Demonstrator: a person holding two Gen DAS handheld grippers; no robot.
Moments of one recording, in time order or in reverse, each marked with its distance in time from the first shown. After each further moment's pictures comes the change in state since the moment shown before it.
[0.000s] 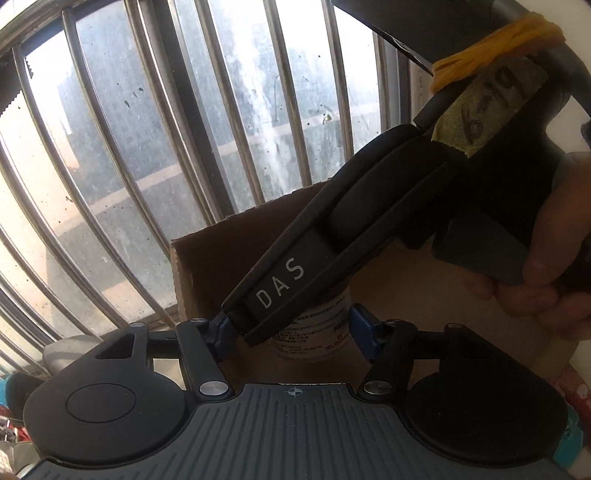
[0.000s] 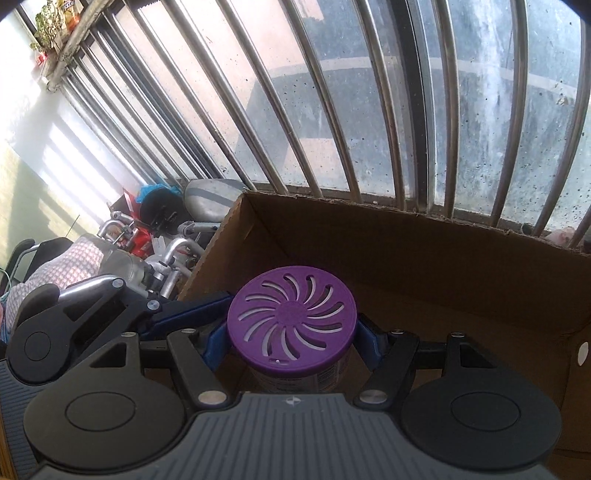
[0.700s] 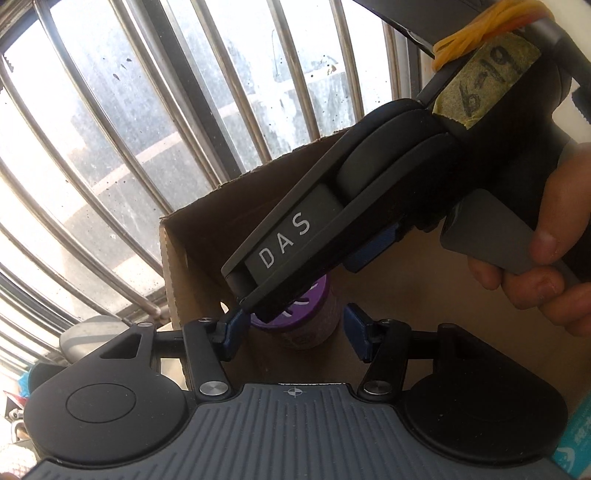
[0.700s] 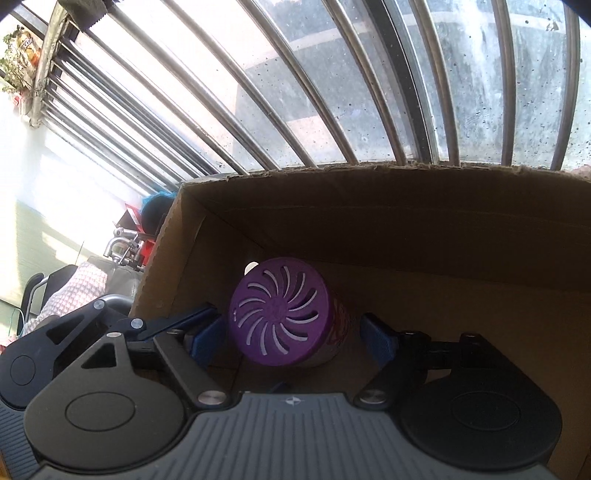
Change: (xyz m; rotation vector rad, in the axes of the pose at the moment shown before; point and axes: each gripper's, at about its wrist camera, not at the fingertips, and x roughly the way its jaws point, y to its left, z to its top) left arm 0.009 -0.001 -0.013 0.053 0.144 0.044; right arm 0.026 -0.042 -0.006 0.178 0.053 0.102
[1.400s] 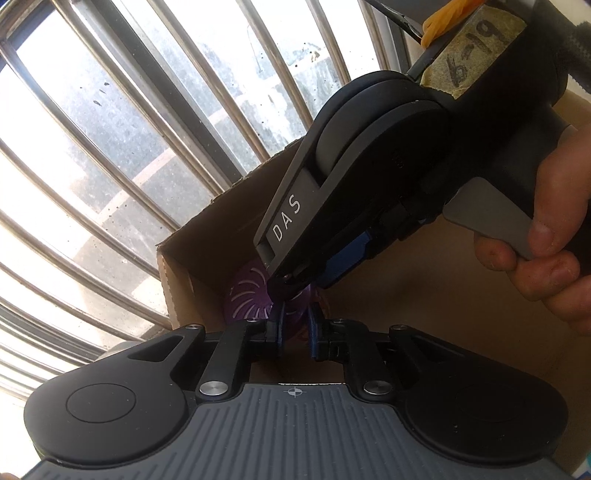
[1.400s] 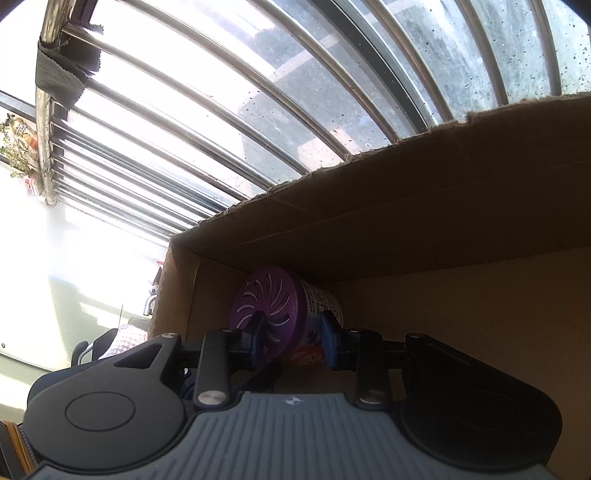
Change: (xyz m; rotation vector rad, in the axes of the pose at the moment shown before) left arm -0.003 0.005 -0.024 0.161 0.027 0.061; right arm 0.023 -0.031 -0.012 0.205 -0.096 0.145
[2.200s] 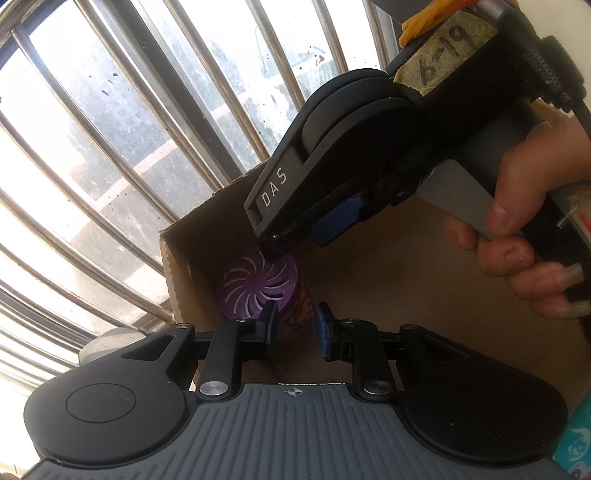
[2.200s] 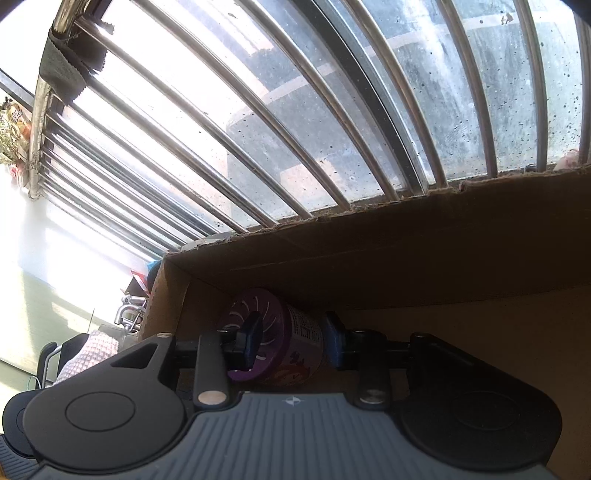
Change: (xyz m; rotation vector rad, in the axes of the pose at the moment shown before) left arm -0.056 0.007 -0.045 -0.065 -0.006 -0.026; right arm -0.006 0.018 -0.002 -0.073 -0.093 -0.101
